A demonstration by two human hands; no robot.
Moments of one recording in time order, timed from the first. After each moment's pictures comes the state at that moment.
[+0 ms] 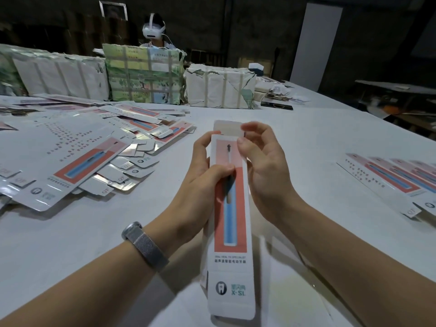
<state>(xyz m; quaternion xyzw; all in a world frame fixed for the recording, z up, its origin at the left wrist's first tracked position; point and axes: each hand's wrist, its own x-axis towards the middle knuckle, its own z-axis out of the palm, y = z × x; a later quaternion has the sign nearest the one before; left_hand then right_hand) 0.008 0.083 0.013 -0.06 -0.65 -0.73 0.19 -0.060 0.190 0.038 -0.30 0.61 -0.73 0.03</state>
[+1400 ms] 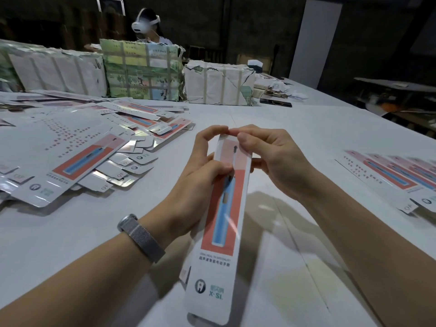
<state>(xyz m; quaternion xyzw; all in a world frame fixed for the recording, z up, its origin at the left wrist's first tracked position) 0.015 0.076 0.019 -0.08 -0.68 -0.71 0.17 -0.085 0.213 0.059 -0.38 0.67 -0.63 0.11</state>
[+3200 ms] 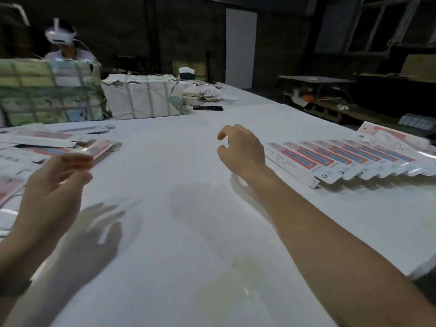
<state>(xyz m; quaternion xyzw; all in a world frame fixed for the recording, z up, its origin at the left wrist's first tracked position) -0.018 0.017 0.024 0.12 -0.75 -0.56 0.33 -0.168 0.284 0.051 -0.15 0.93 -0.22 -0.24</state>
